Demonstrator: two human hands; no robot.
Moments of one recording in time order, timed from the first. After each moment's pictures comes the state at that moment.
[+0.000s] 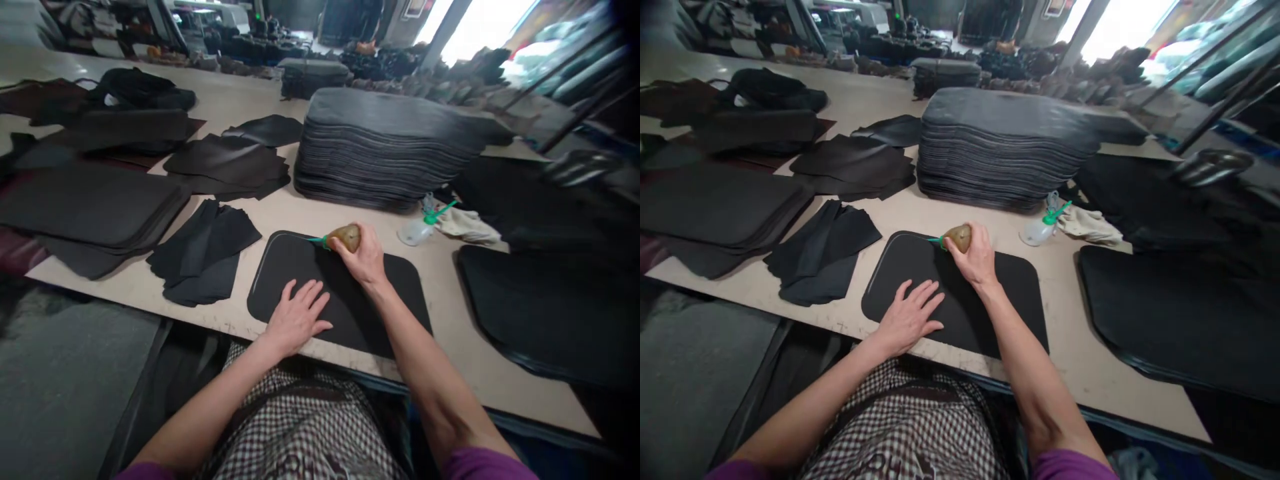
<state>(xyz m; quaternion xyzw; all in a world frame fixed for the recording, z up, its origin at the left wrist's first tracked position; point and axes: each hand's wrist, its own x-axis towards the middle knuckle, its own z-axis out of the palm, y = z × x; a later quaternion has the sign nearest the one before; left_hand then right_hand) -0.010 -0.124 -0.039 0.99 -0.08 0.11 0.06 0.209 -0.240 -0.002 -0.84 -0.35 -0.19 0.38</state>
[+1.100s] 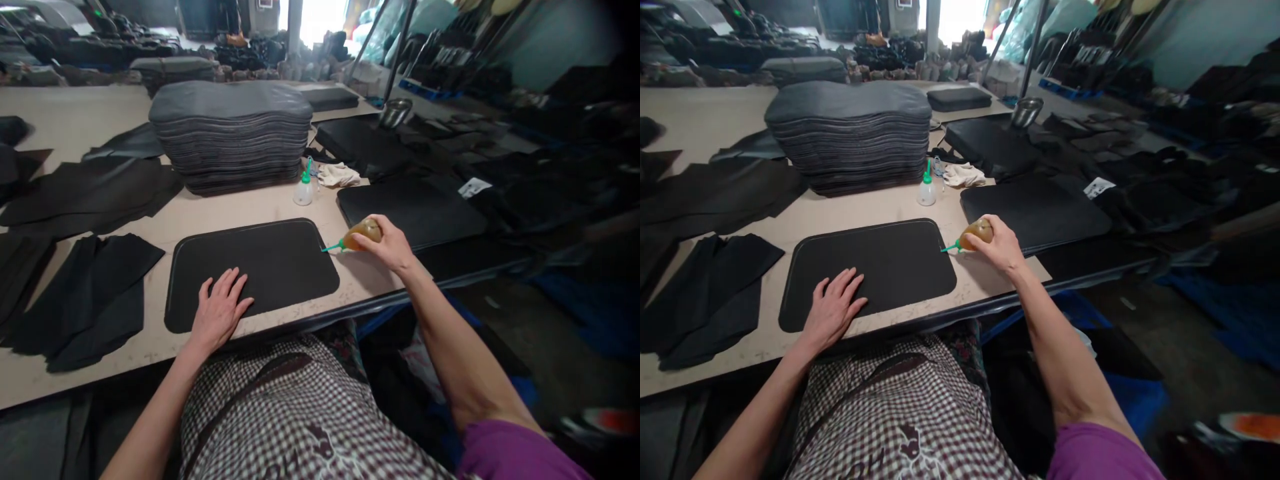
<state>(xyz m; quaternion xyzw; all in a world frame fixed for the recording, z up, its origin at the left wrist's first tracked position) -0.005 -0.133 -0.043 0.99 -0.09 0.09 0.07 0.172 -0.540 0.032 -0.92 -0.13 -0.17 0.33</state>
